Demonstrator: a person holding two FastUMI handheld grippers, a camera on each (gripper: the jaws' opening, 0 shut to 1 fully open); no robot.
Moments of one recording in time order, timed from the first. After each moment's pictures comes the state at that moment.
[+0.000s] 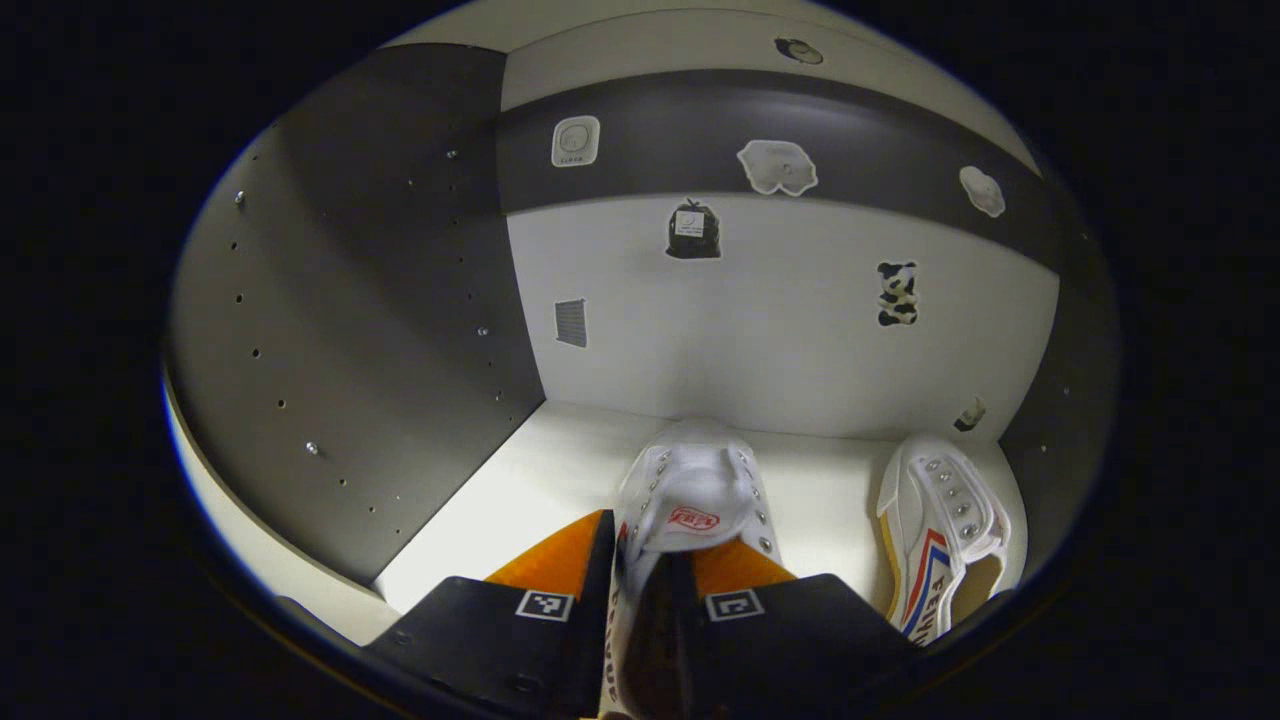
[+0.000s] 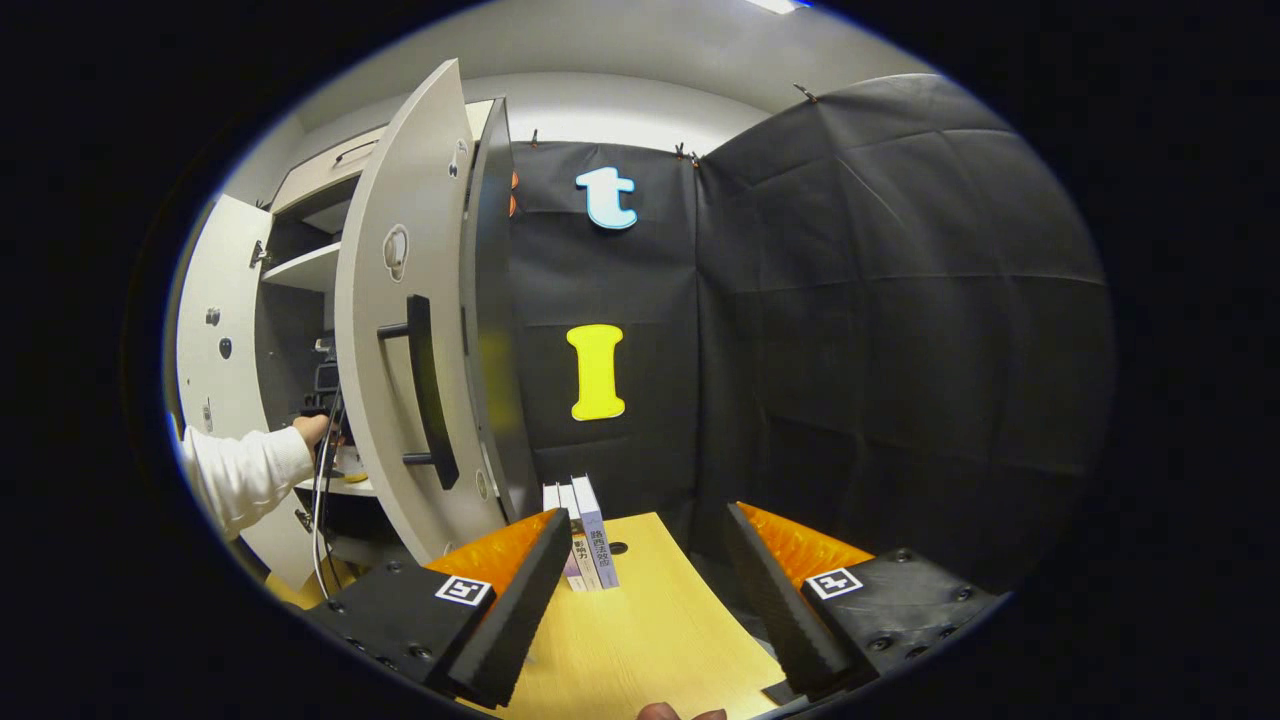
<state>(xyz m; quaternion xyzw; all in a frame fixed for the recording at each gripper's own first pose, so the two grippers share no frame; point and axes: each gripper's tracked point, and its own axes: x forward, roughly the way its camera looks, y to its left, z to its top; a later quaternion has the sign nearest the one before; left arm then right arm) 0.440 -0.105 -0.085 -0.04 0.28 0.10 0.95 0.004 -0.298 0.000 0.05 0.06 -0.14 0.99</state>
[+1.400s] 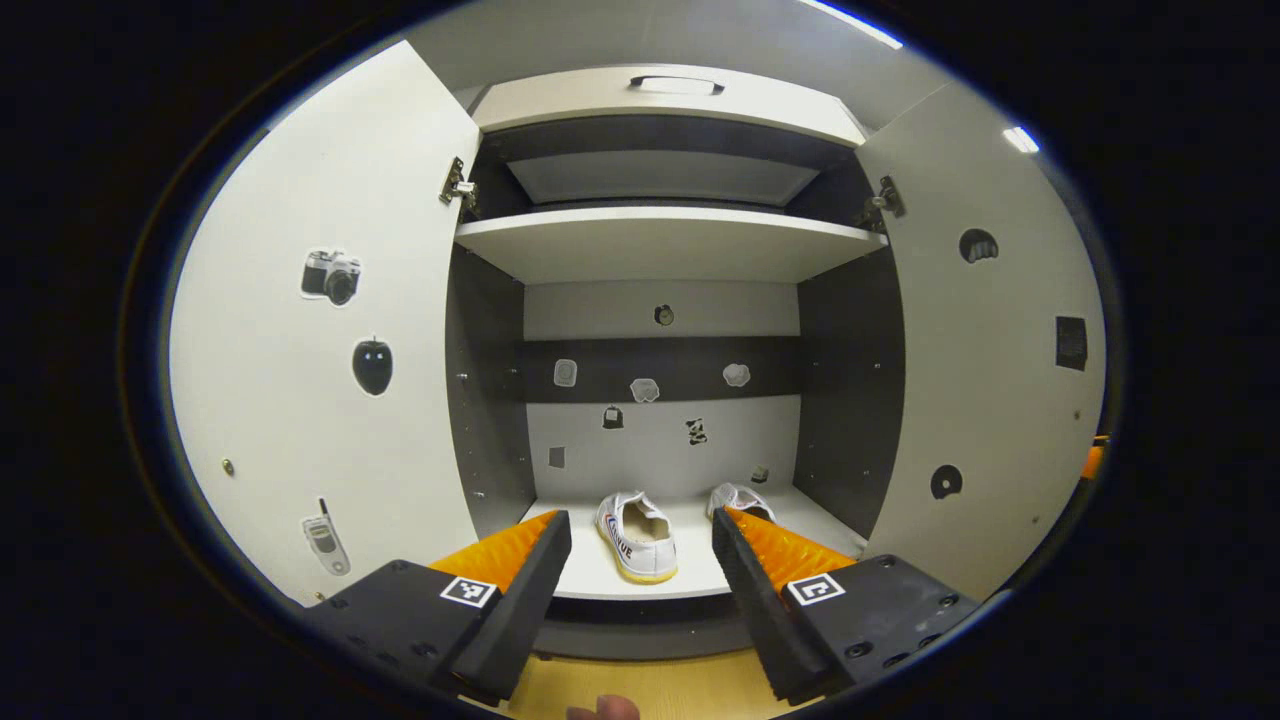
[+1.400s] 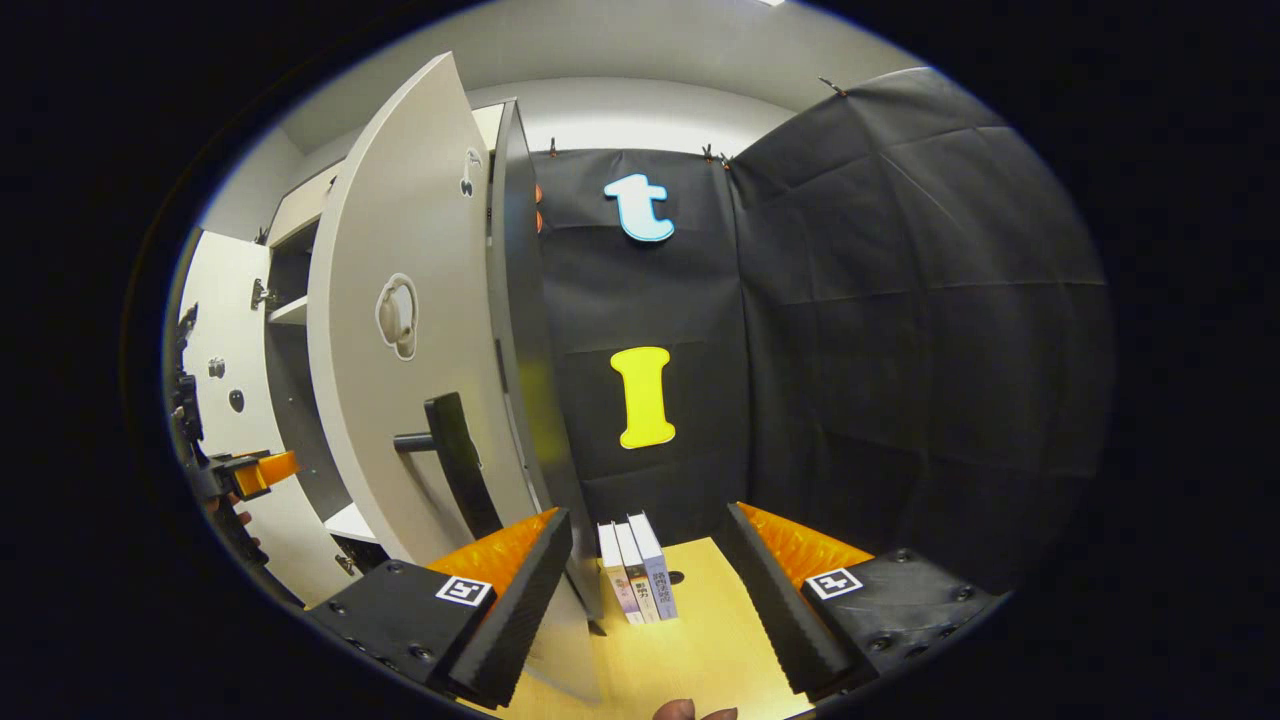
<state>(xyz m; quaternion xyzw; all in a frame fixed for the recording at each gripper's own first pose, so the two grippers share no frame) 0.163 -0.105 0.074 -0.03 0.04 -0.07 1.00 0.087 -0.249 0.049 0.08 0.04 -0.08 0.99</state>
